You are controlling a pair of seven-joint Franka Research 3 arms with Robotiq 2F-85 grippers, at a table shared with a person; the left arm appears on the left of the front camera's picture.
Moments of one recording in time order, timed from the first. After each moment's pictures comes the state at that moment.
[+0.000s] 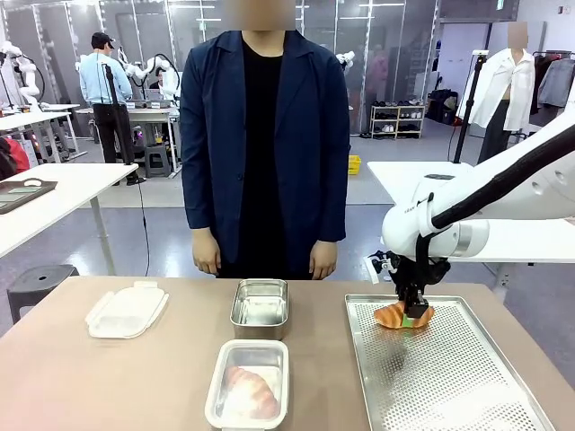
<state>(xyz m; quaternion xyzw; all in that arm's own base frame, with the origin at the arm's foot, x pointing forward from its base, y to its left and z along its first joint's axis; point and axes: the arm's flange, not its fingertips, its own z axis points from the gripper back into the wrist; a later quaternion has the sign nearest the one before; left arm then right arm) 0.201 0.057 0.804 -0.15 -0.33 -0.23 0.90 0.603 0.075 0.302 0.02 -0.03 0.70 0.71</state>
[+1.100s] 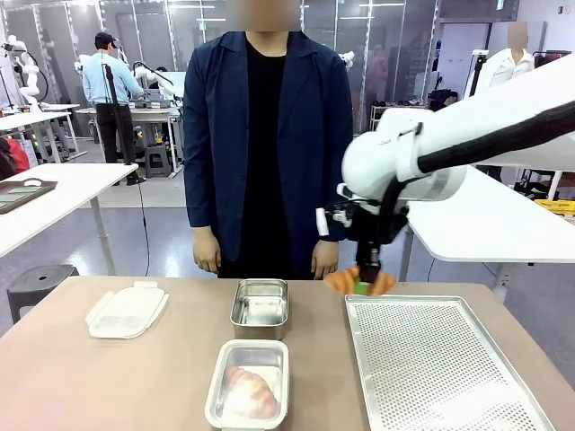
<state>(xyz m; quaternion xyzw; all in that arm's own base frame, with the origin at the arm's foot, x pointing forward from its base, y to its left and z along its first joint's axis) 0.201 0.057 0.804 -0.15 -0.33 -0.23 0.90 0.536 0.207 0.437 0.06 -0.05 0.67 0.73</state>
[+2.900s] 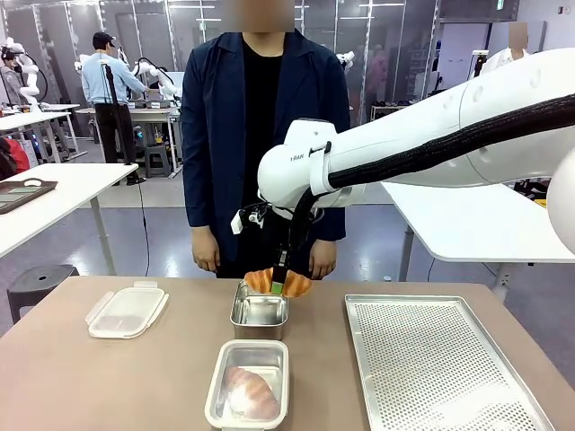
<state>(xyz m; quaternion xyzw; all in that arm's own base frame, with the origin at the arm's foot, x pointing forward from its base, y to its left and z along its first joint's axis) 0.201 0.057 0.804 -0.15 -0.33 -0.23 0.90 0.568 0.353 0.418 0.09 -0.06 0.64 0.76</state>
